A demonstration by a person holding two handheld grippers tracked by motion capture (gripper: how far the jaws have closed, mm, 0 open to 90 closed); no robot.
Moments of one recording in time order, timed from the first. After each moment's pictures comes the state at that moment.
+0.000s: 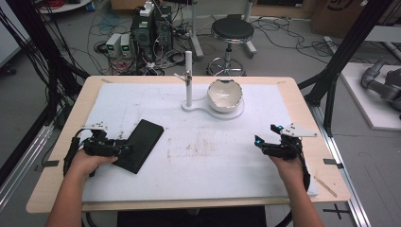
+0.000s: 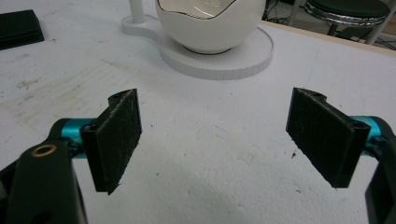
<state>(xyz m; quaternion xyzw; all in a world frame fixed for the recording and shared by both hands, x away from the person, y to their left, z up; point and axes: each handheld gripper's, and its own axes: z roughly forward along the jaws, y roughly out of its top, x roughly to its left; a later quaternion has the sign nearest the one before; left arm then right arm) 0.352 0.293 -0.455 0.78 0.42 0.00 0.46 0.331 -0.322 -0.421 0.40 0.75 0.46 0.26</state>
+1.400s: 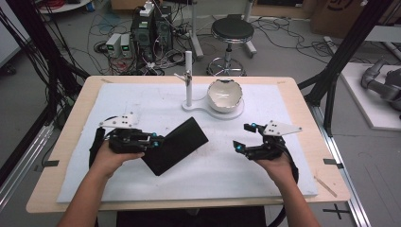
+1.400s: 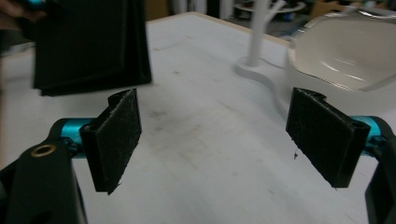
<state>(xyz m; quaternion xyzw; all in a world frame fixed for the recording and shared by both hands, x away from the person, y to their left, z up) 0.327 0.180 -0.373 0.81 0.16 0.00 0.57 0.324 -0.263 -0.392 0.25 0.78 0.55 0.15</state>
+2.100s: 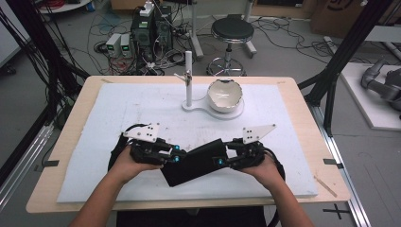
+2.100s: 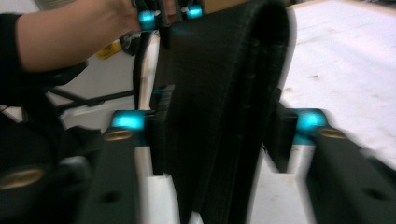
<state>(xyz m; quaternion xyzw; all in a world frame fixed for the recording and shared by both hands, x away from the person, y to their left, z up) 0.312 0.129 -0.372 0.82 0.06 -0.03 0.56 0.317 -0.213 -0.394 0.11 0.82 0.56 -0.04</state>
